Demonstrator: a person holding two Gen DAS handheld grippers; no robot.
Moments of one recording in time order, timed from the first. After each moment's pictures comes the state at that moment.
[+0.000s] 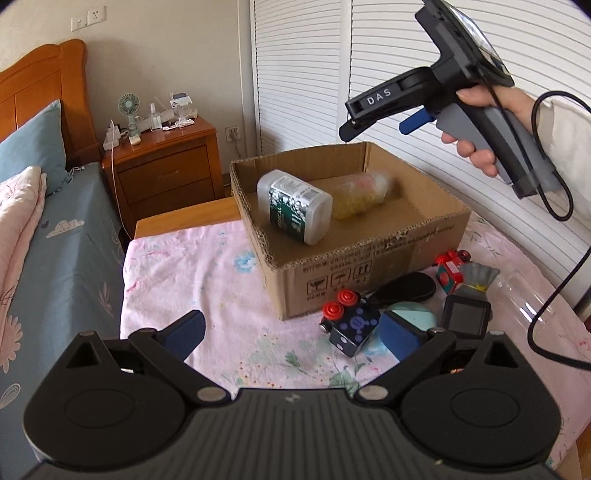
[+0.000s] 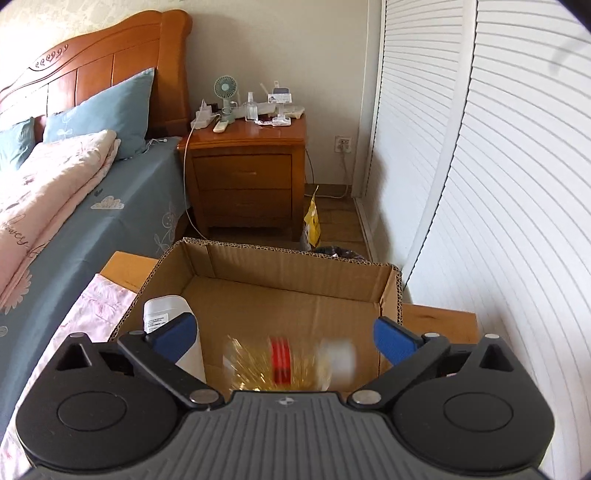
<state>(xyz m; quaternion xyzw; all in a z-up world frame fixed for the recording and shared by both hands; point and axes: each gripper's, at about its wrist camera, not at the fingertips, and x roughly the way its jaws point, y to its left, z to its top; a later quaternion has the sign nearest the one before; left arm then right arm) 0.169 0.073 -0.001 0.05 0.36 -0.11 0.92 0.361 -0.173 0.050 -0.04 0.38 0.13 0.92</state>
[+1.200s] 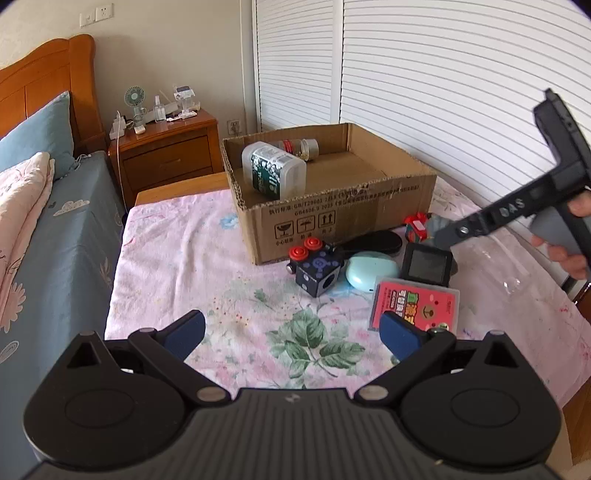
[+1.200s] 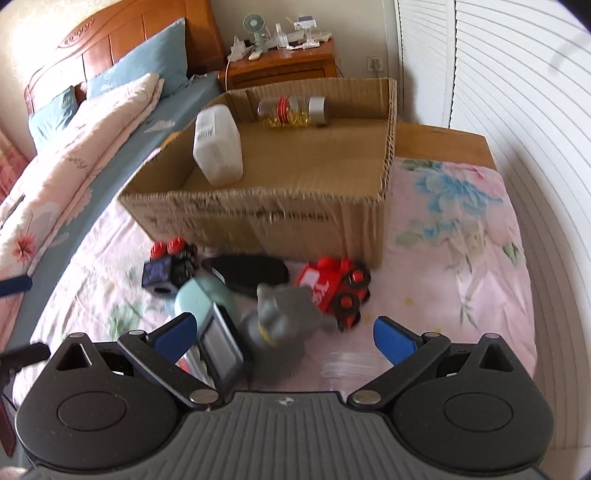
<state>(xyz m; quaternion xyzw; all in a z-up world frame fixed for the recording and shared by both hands) 0.103 0.054 -0.015 0.05 0.36 -0.10 0.92 0.198 -0.248 -0.024 0.01 0.47 0.20 0.86</state>
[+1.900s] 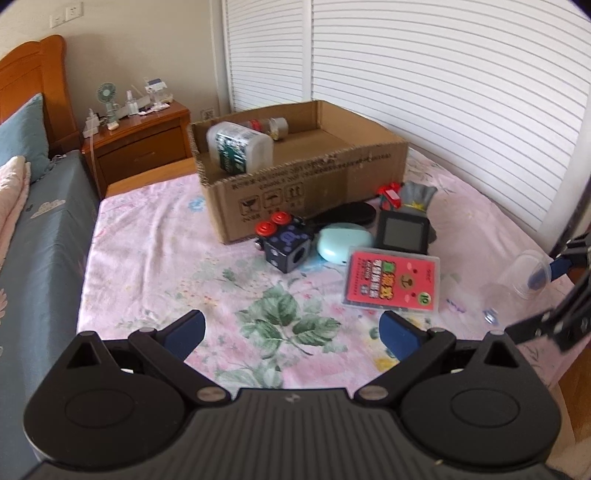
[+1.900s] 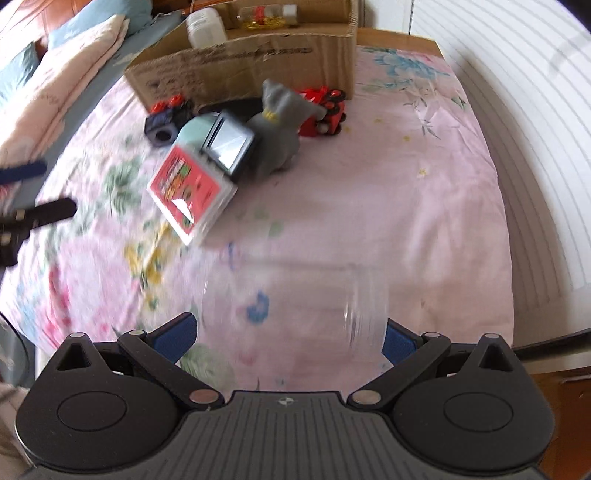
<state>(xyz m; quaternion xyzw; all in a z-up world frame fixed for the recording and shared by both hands) 0.100 0.037 -0.034 0.07 0.38 -0.14 0.91 0.079 -0.236 -0.048 -0.03 0.55 0.12 0.83</state>
